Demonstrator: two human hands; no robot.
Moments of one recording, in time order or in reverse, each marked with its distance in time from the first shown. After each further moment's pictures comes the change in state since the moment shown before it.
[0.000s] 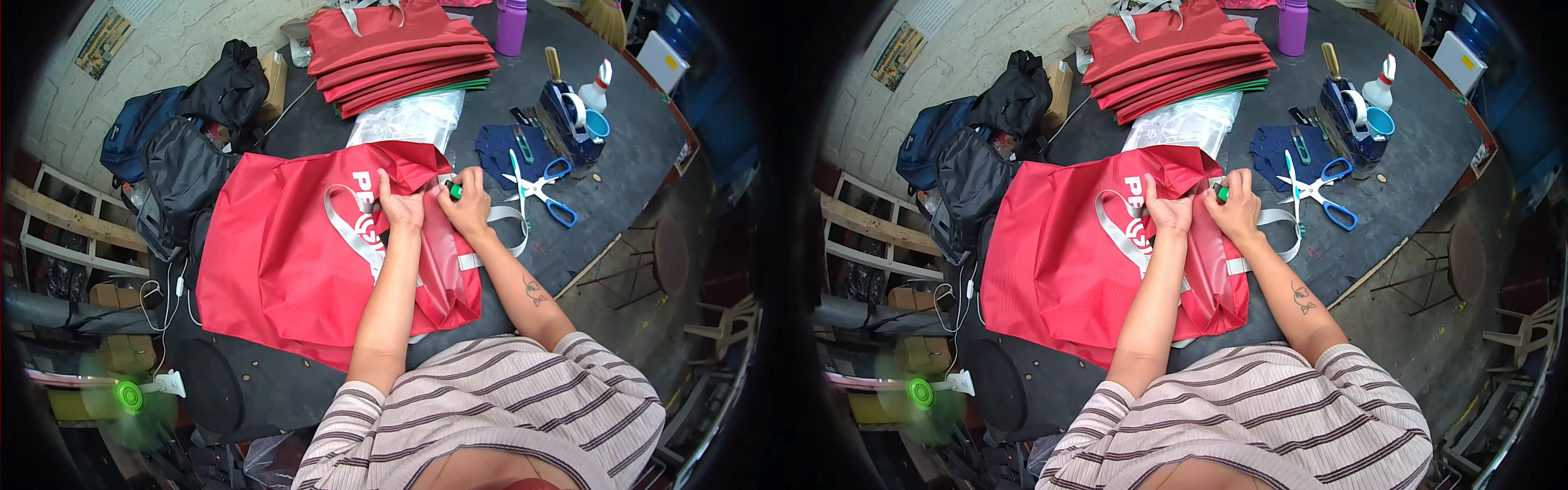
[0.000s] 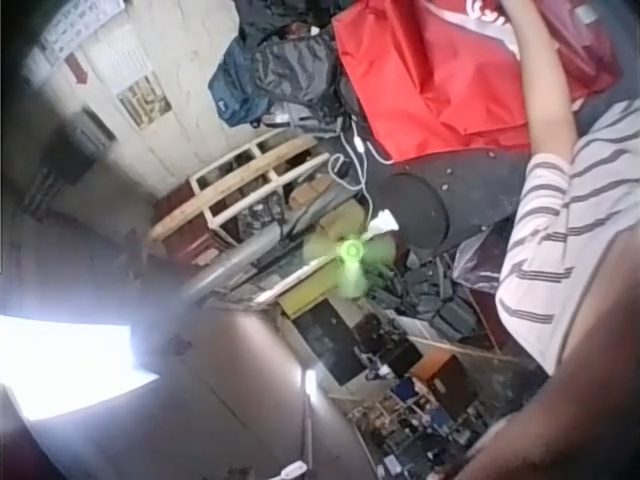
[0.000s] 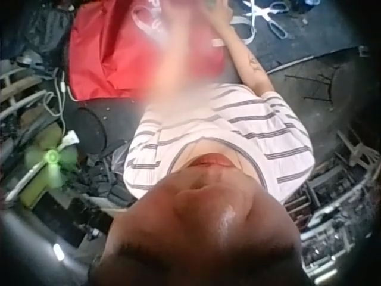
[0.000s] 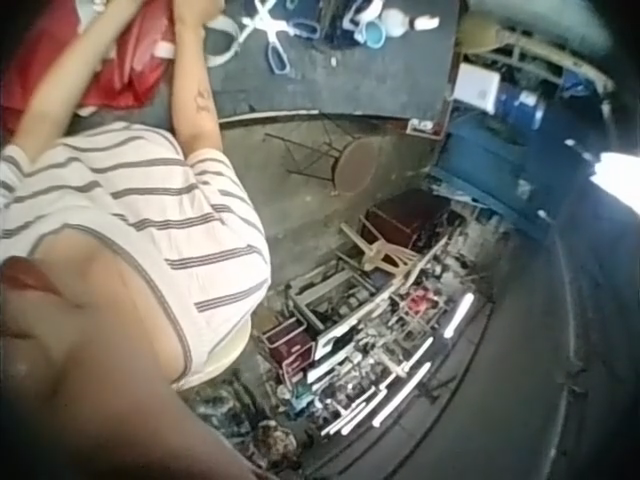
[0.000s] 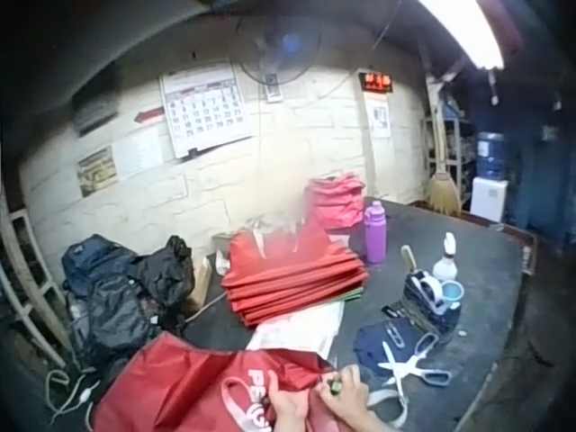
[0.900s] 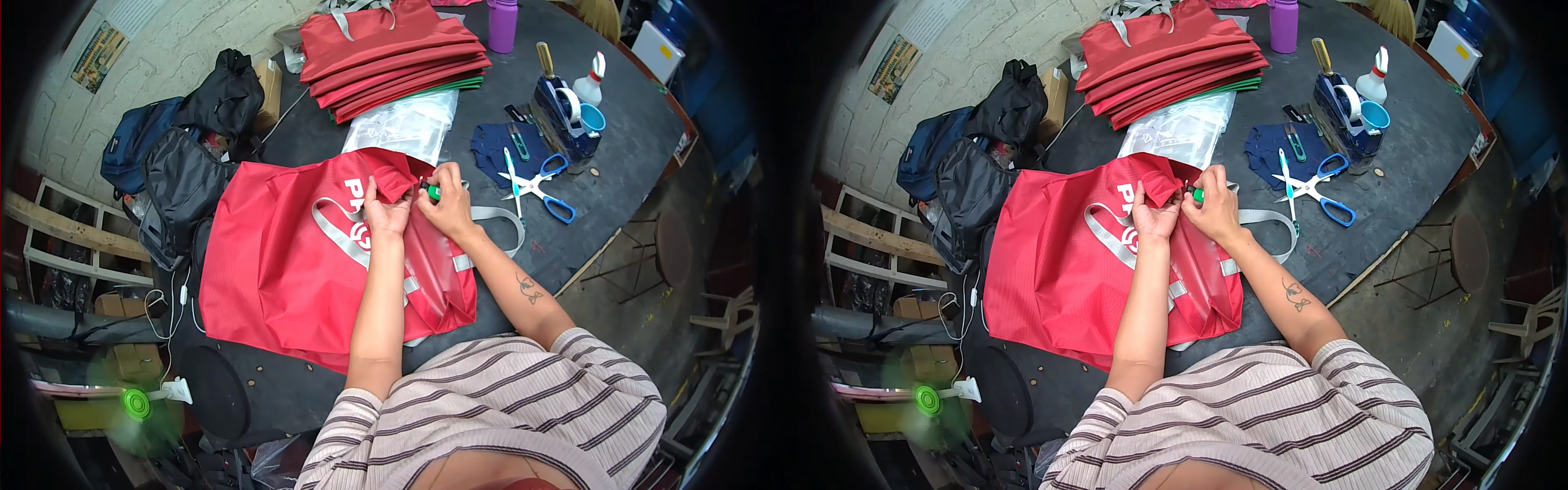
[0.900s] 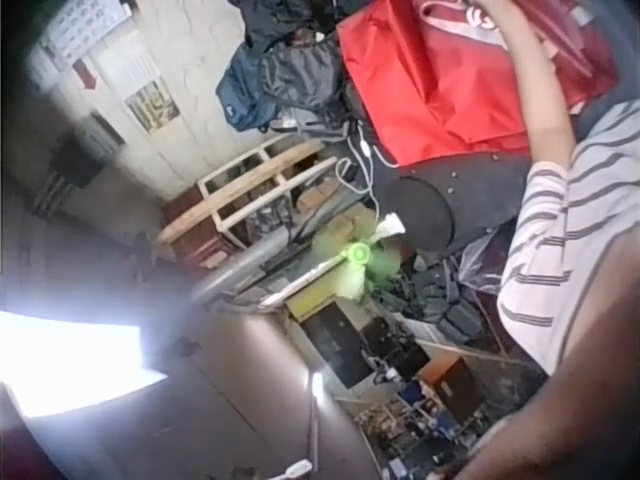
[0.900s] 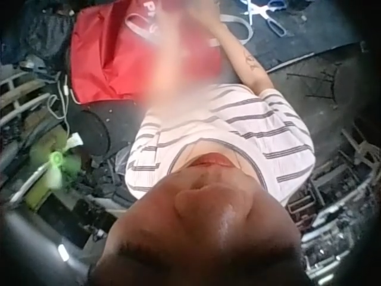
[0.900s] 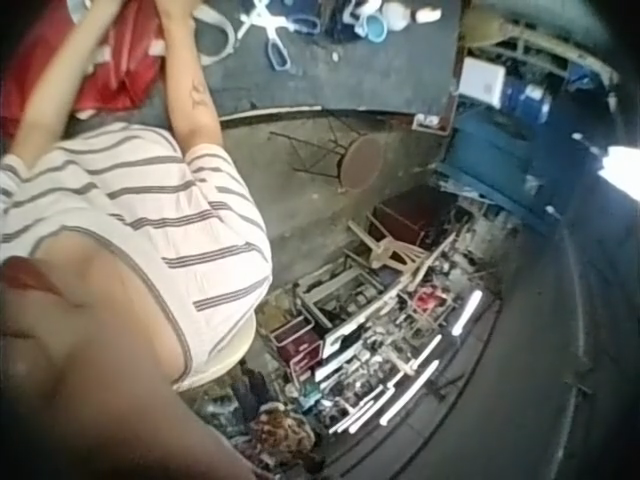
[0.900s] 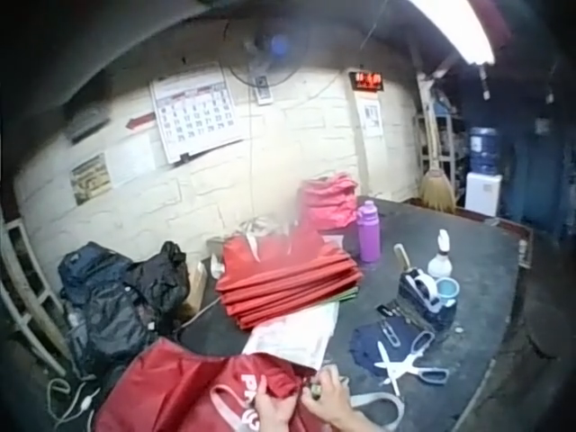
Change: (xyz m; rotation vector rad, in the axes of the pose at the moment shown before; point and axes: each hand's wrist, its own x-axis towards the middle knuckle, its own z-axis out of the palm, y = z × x) left_hand 0.005 0.026 -0.016 -0.182 0.160 -0.190; right_hand 0.007 -0.024 0.005 0.188 -0.078 -0.078
